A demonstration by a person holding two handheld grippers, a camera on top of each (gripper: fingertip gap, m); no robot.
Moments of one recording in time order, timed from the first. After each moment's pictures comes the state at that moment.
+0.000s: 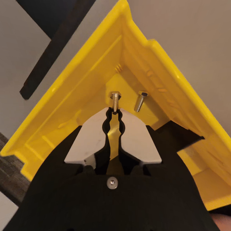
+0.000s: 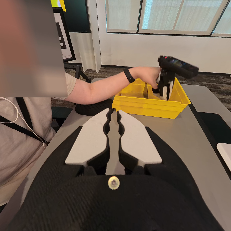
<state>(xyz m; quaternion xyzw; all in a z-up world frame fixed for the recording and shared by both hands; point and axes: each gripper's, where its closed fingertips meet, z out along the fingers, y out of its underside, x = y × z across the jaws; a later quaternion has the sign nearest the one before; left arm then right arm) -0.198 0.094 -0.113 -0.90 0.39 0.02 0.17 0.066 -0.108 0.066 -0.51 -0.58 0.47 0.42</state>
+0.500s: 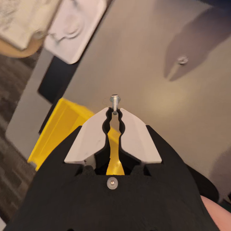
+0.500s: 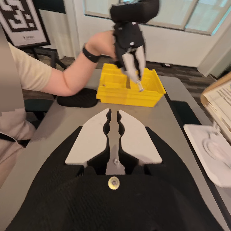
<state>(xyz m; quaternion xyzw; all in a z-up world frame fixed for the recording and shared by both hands) -0.066 -0.006 0.005 -0.81 0.50 -0.02 0.29 0.096 -0.087 0.068 -0.56 -0.58 0.38 0.46</state>
